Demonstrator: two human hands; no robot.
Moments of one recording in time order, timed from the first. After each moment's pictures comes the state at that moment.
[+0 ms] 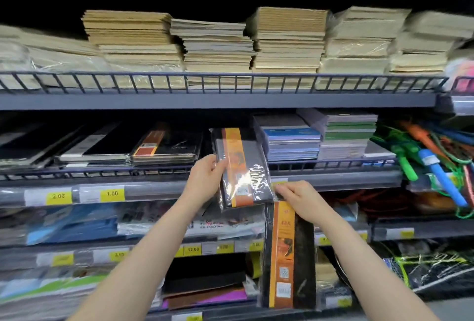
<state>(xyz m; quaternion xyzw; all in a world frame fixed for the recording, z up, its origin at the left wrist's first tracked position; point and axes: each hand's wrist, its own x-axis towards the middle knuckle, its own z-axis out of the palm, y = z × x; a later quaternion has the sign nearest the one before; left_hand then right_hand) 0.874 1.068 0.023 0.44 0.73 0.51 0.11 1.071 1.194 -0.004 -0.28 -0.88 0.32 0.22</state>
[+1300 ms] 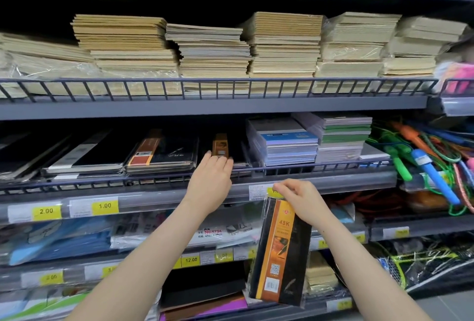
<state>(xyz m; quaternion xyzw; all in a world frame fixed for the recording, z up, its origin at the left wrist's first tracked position) 0.851 1.098 0.003 0.62 0.68 0.08 -0.40 1.065 1.188 0.000 -0.33 -0.82 0.36 0.30</state>
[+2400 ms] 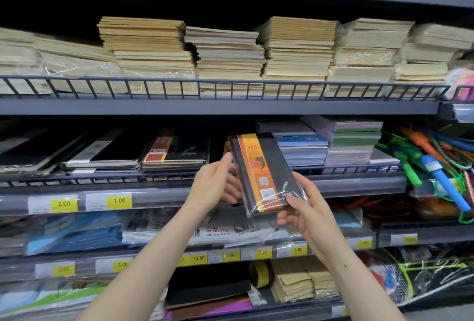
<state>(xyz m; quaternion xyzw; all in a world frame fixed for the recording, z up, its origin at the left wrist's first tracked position) 0.879 1.046 0.039 0.40 0.65 0.59 0.25 1.073 1.118 0.011 -0.21 -0.61 0.66 0.38</state>
